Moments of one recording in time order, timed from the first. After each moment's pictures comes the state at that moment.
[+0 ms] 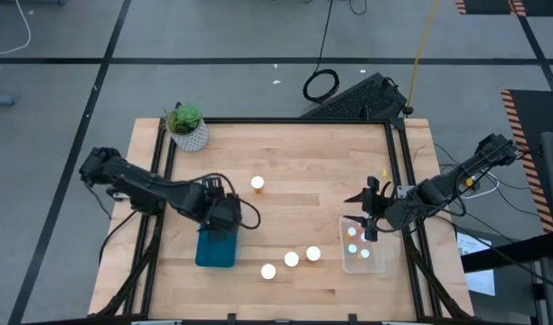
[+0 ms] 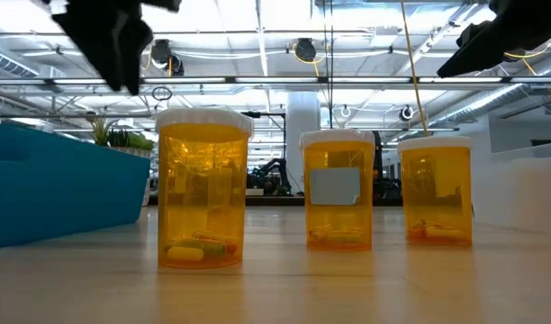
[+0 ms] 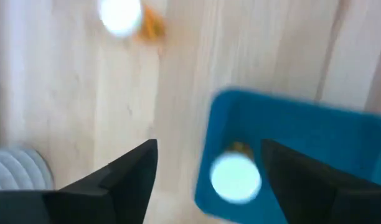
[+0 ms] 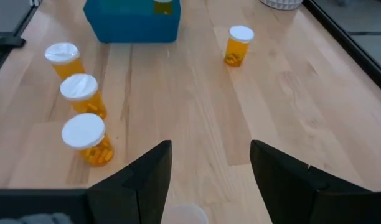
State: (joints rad) left arm -0.34 1.52 1.29 -1.24 -0.30 -0.45; right arm 0.56 0.81 0.59 -0.49 0.57 0.40
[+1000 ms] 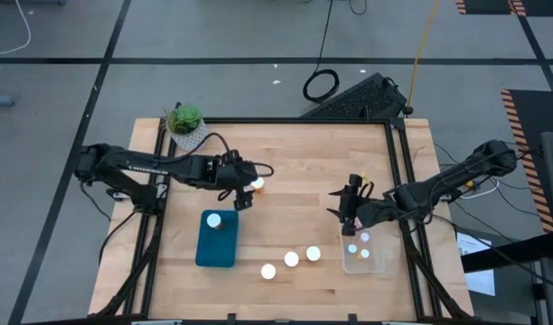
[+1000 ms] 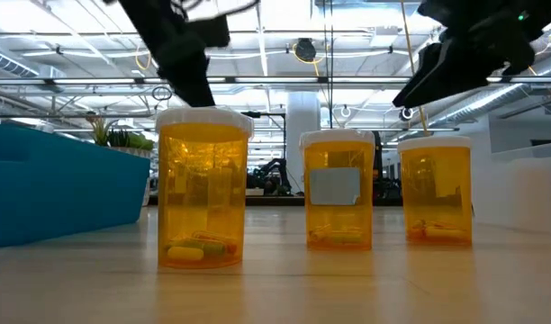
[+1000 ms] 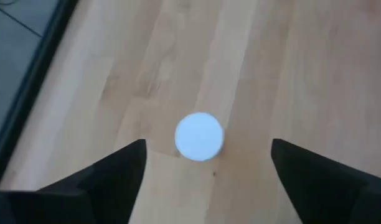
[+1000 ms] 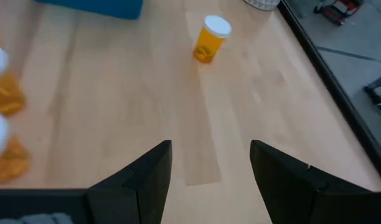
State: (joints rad) left arm 0.01 1.44 1.07 -0.62 -0.30 -0.12; right arm 0.39 1.08 0.59 -0.27 0.60 0.15
